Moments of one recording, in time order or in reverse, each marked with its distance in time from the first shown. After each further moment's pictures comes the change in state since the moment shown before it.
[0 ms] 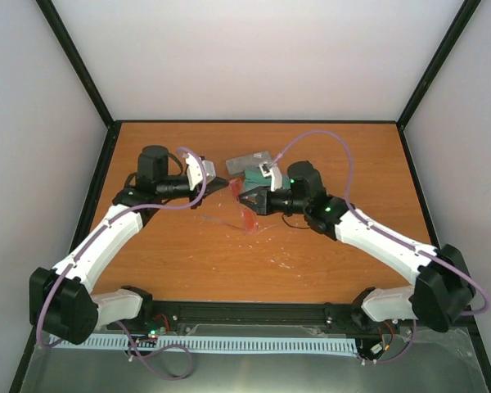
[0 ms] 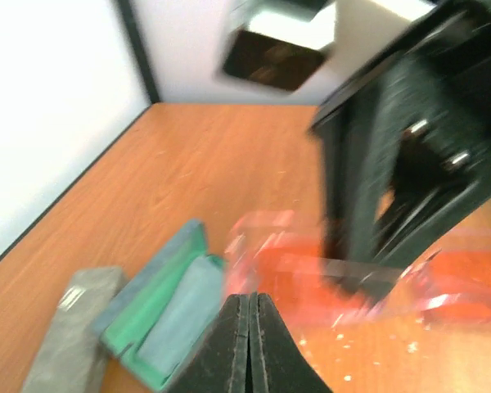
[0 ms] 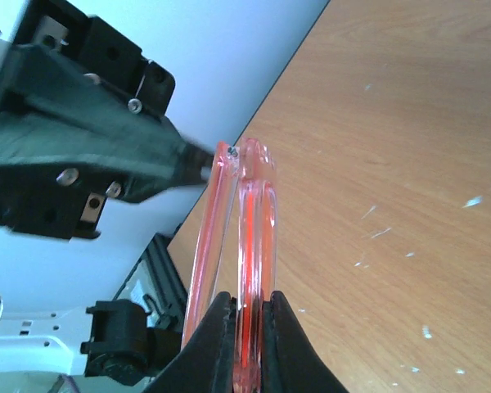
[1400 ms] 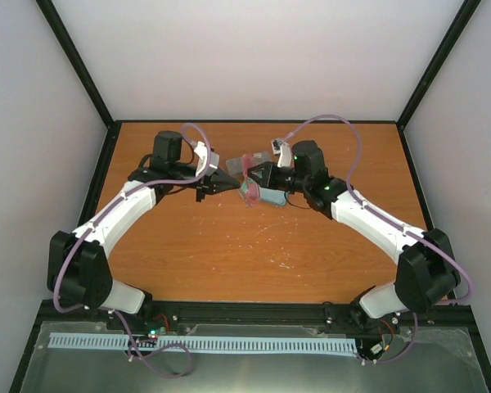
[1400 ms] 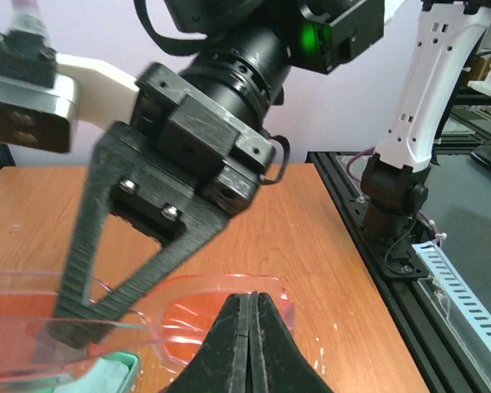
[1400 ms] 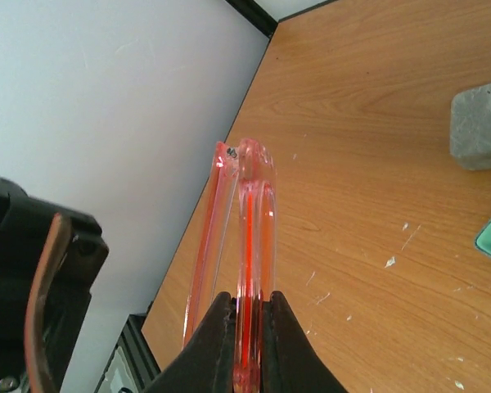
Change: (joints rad) left arm 0.004 0.218 0.156 -0.071 0.365 0.039; right arm -0.143 0.117 0.143 -0.035 0.066 0.075
